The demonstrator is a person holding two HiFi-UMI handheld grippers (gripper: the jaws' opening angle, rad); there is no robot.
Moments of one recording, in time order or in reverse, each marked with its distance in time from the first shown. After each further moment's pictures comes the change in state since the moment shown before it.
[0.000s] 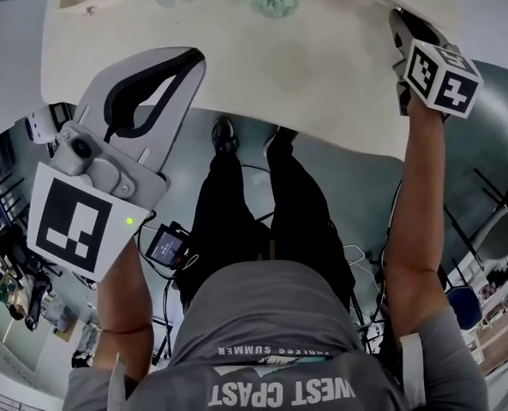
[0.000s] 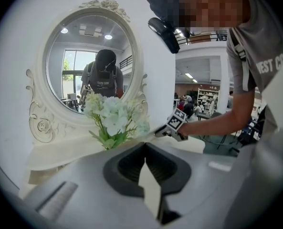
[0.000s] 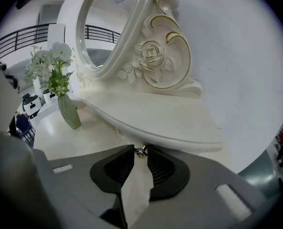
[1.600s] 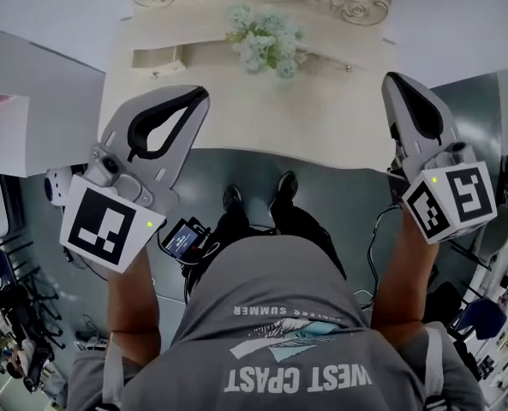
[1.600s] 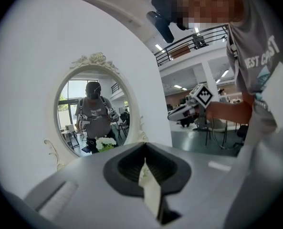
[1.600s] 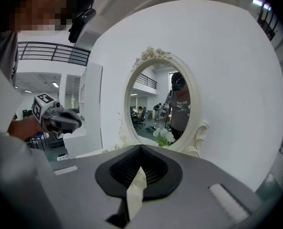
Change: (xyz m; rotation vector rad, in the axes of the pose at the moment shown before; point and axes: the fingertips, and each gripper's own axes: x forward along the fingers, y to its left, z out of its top) left arm -0.170 0.006 0.141 0.191 -0.235 0.030; right arm -0.336 0.159 0.207 -0.141 -0.456 0.083
